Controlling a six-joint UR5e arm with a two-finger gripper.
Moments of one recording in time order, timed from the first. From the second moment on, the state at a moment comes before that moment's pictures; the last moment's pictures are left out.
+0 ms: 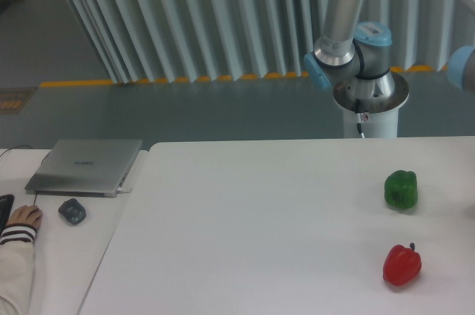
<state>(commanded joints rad) 2.77 -1.94 -1.50 -1.16 1.48 1.94</state>
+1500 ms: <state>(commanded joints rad) 2.82 -2.05 -1.45 -0.99 1.64 1.87</state>
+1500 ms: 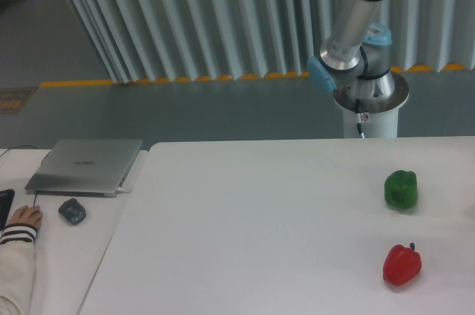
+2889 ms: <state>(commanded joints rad) 2.82 -2.14 -1.38 -1.08 1.65 1.83</state>
